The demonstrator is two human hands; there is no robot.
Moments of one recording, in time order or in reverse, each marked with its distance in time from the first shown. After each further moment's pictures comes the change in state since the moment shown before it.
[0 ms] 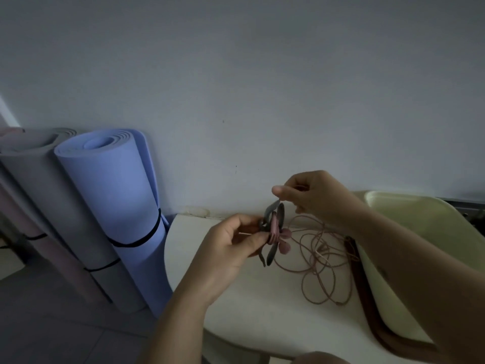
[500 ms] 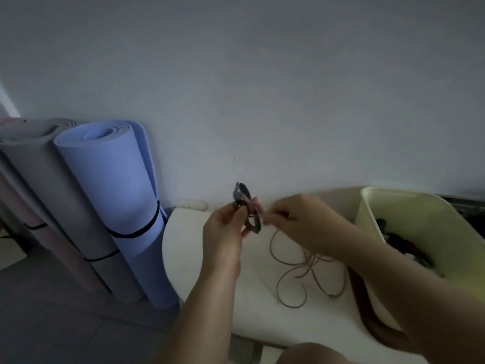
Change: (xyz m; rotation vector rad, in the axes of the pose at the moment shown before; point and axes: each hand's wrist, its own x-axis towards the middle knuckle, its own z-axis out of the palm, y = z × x) left_hand 0.022 -0.010 0.029 -0.366 0.488 -0.145; right_hand -0.030 0.001 0.022 -0.395 -0.145 -0.117
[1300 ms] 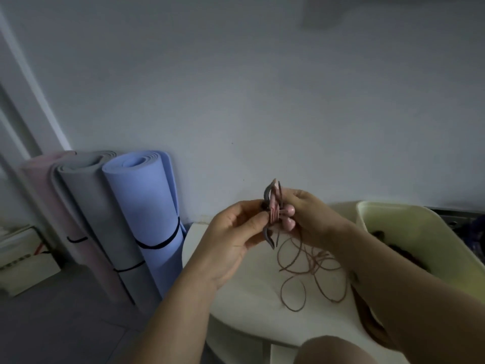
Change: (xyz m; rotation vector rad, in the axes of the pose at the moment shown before) left_hand -0.057 0.065 -0.008 -0.014 -0.558 0.134; right_hand -0.006 -0.018 -0.018 1.368 -0.148 -0.004
